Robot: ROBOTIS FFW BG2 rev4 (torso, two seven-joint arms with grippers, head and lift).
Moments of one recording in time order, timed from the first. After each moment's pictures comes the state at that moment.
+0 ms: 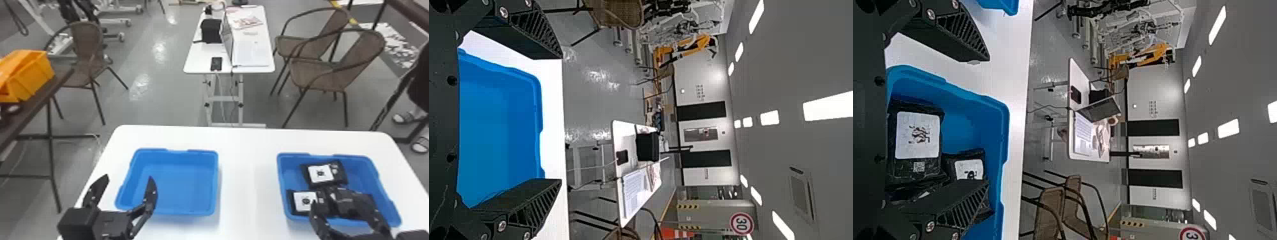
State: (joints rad) left arm 0.68 0.12 0.03 -2.10 0.01 -0.02 0.10; right arm 0.61 0.00 -0.07 -1.90 -0.03 -0.05 0.25
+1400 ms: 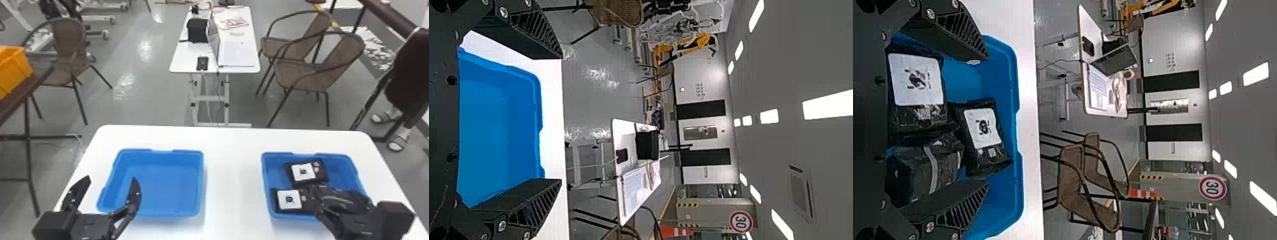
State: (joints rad) left arm 0.67 0.12 0.03 -2.09 0.01 -0.02 0.09; right arm 0.47 0.00 -0.14 -1.81 -0.08 0.09 0.12
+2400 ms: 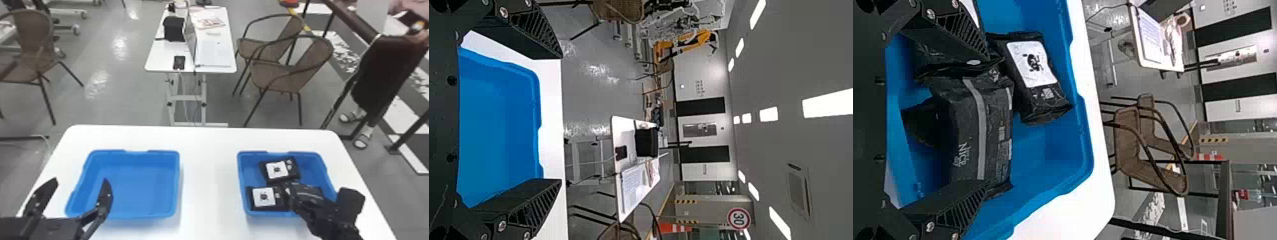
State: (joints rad) left arm 0.66 0.06 0.07 -2.08 -0.01 -0.03 0.02; right arm 0.23 0.00 -0.25 -1.46 -0.11 0.21 0.11
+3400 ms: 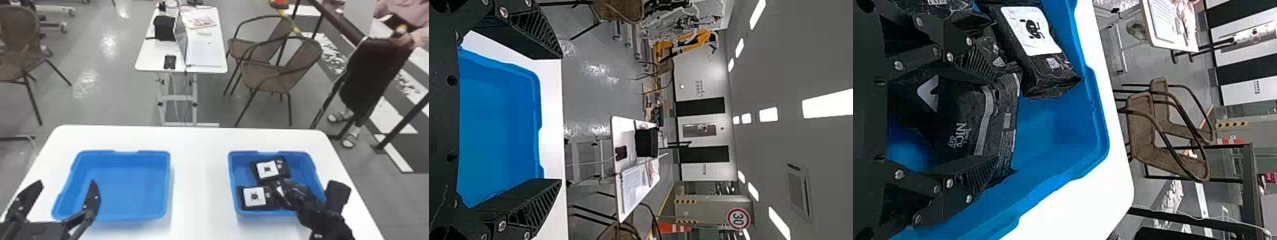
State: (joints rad) left arm 0.66 0.04 0.08 -2.07 -0.02 -0.04 -0.01; right arm 0.10 -0.03 -0.28 -1.28 -0.14 0.22 0.10
